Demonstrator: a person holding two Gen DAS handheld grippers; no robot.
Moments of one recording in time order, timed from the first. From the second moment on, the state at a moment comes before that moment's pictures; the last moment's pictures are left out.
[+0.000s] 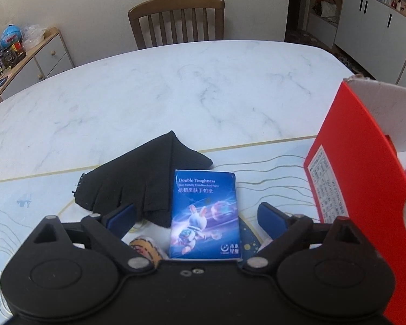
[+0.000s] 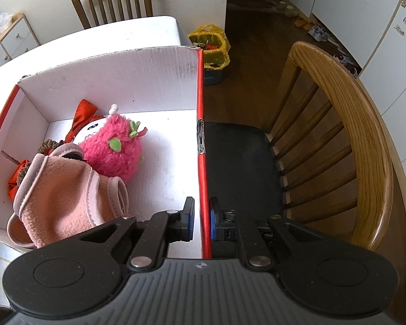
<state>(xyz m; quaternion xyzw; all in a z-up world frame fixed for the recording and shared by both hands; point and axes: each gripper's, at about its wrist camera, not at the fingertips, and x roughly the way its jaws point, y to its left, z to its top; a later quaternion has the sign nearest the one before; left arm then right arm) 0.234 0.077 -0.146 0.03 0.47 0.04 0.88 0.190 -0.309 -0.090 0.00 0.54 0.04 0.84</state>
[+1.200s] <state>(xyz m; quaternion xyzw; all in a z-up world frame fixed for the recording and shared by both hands) 0.213 0.044 -0.077 0.01 0.43 0.01 0.90 0.188 -0.313 -0.089 0.00 0.53 0.06 0.84</state>
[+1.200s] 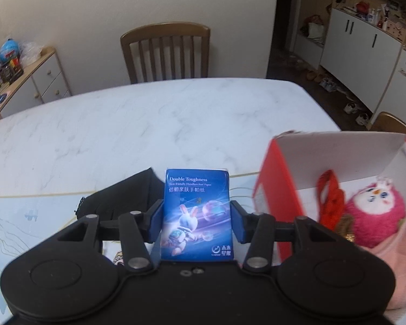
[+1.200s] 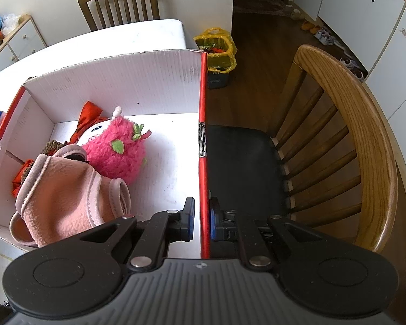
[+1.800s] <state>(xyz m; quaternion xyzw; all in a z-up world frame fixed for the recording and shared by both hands) 0.207 -0.033 -0.026 0.03 0.40 -0.07 0.91 0.184 -0.323 -0.087 0.02 0.52 0.07 0.85</state>
